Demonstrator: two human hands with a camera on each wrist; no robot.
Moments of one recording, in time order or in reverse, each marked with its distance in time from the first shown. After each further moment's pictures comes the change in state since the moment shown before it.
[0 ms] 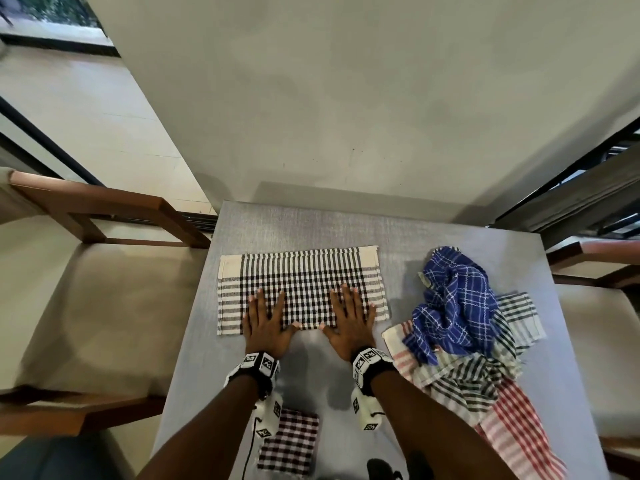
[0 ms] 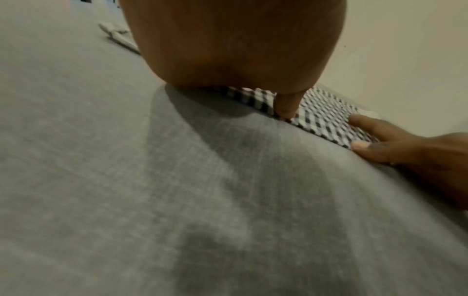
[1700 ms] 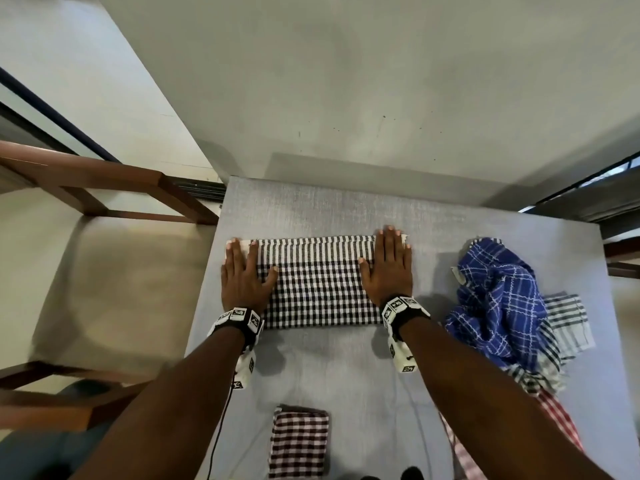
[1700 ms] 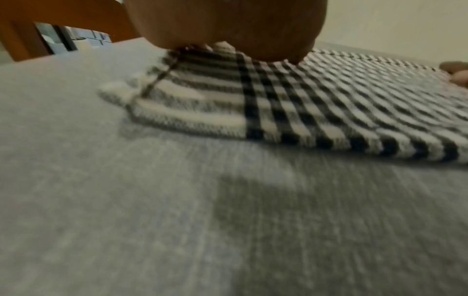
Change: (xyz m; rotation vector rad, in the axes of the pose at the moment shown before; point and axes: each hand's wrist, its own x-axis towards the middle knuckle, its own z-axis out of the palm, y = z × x) left_hand 0.085 -0.051 -0.054 -0.037 0.268 -0.034; right_hand 0.105 0.032 -0.038 -0.071 0.285 0.028
